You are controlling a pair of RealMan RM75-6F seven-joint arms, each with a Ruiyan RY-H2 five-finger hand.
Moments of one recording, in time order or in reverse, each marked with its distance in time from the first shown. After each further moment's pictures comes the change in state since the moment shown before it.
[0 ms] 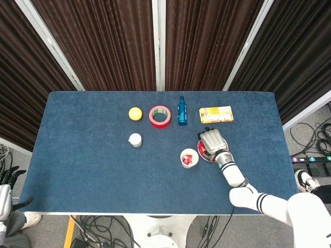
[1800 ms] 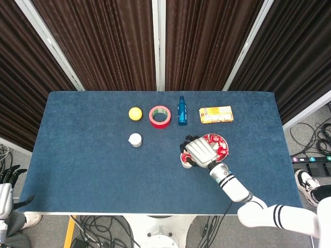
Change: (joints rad) left arm -0.011 -0.006 -0.004 0.007 -0.001 -0.002 -0.001; right arm -0.064 0.209 0.012 -0.467 -0.267 0.127 0.143
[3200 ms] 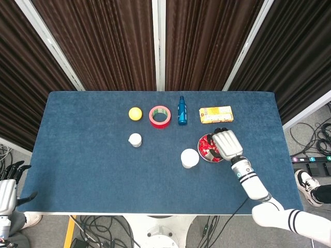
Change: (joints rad) left arm -0.025 0.010 -0.008 -0.032 0.014 0.004 0.042; right arm -0.126 0.081 0.046 0.041 -0.018 0.066 0.052
